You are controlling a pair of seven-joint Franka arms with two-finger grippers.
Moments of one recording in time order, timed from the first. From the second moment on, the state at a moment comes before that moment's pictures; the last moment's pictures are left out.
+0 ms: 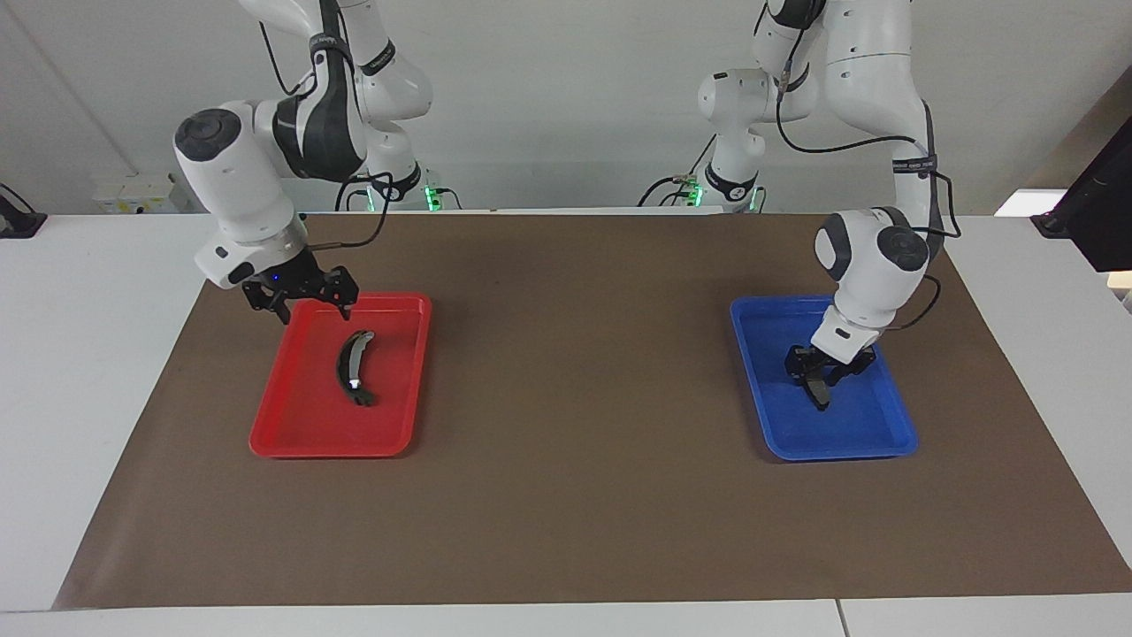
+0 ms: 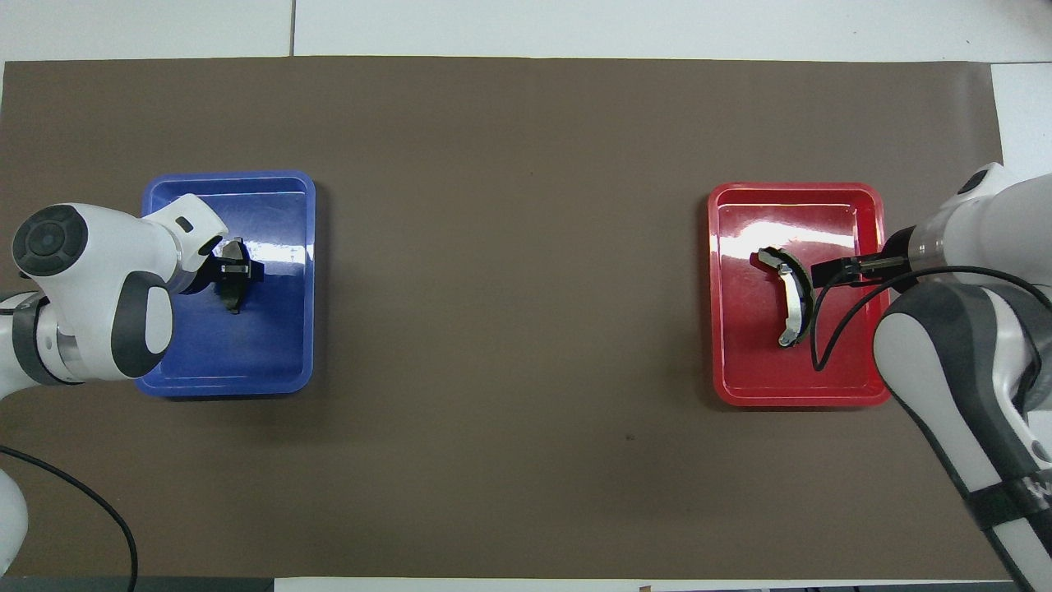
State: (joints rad) left arm -0.05 0.22 0.01 -2.17 0.01 2.47 0.06; right arm 0.03 -0.02 -0.05 -2.17 0.00 2.22 -0.12
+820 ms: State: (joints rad) left arm -0.26 0.17 0.00 -1.98 0.01 2.27 -0.08; right arm 0.03 0.11 -0.05 -2.31 0.00 2.50 -0.17
